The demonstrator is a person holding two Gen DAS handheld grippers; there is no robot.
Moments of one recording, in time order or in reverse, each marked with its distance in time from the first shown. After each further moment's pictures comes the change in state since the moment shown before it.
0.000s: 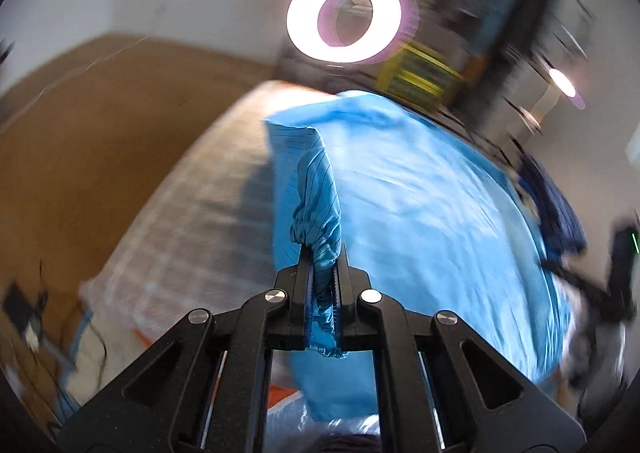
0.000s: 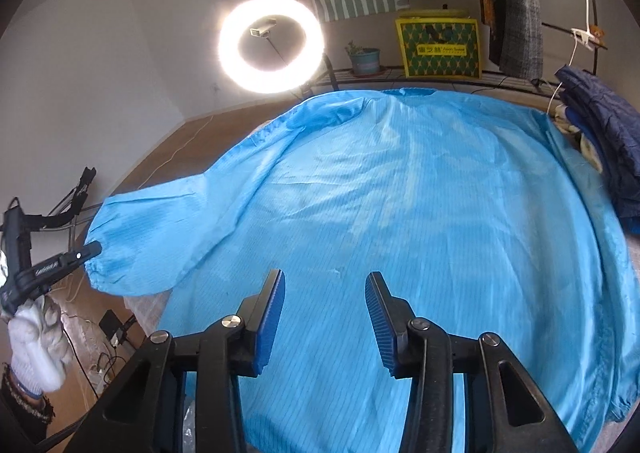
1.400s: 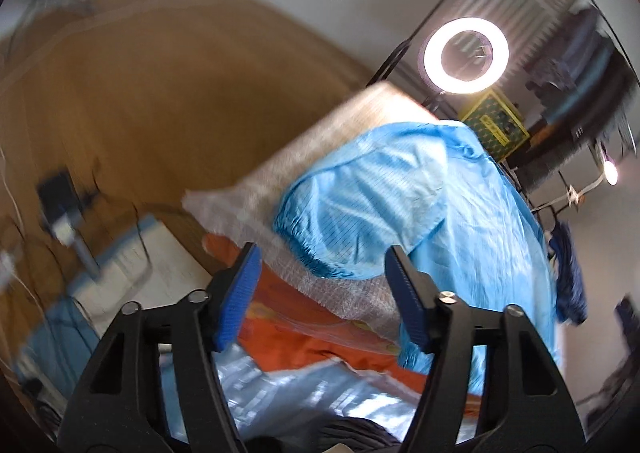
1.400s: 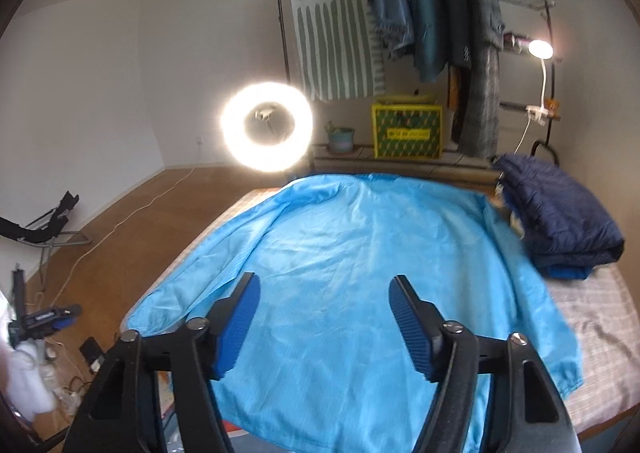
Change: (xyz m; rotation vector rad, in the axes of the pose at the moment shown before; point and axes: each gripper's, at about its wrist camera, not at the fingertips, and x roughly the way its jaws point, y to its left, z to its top) left arm -0.066 0.159 -0.072 -0.458 0.024 0.133; right arm -0.125 0.052 -0.016 -0.054 -0.243 -0.149
